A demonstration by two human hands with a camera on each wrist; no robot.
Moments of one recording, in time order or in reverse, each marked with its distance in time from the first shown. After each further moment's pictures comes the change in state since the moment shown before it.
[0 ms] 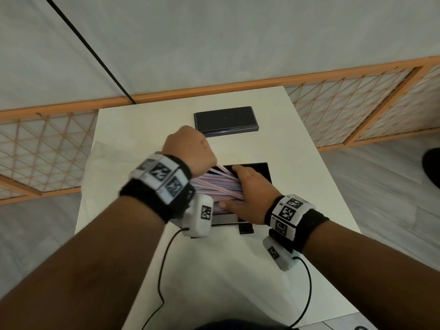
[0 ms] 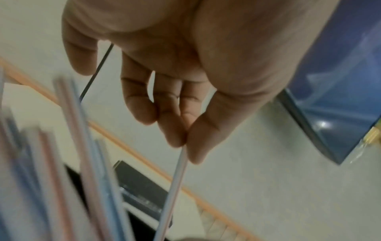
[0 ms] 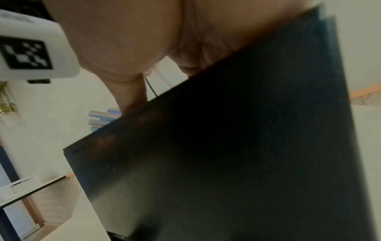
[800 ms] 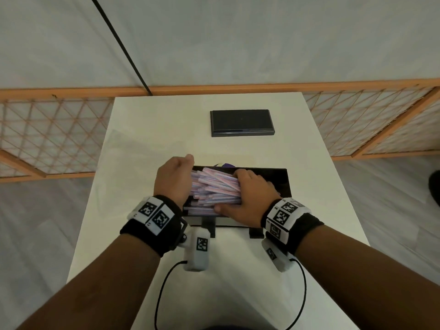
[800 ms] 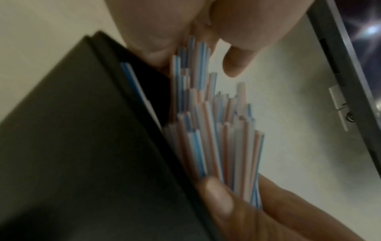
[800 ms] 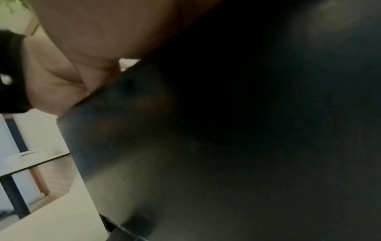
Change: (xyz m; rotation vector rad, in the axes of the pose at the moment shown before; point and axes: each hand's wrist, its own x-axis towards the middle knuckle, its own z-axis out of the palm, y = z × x) left_hand -0.014 -0.090 0.041 -0.847 0.252 -0.307; right_hand 0.021 -0.028 0.019 -0.200 -0.046 -0.002
